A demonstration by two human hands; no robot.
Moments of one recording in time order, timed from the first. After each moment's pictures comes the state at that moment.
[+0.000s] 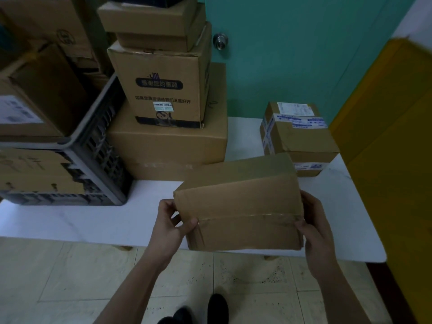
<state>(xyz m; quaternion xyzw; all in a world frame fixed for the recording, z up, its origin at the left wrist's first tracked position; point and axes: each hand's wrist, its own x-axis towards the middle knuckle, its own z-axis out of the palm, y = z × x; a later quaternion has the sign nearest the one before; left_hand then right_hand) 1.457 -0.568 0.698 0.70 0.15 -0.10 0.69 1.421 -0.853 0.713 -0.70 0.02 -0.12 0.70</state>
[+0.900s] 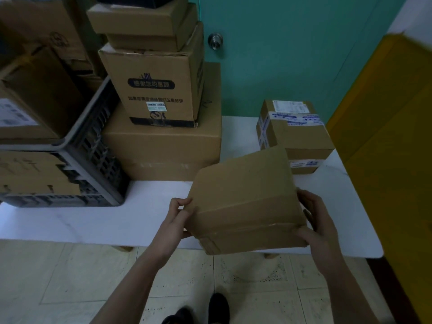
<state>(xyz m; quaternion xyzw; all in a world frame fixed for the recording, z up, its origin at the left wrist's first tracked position) 1.459 -0.583 0.709 0.74 0.11 -0.18 0.63 1.415 -0.879 0.712 -0.78 0.03 -0.07 0.62</state>
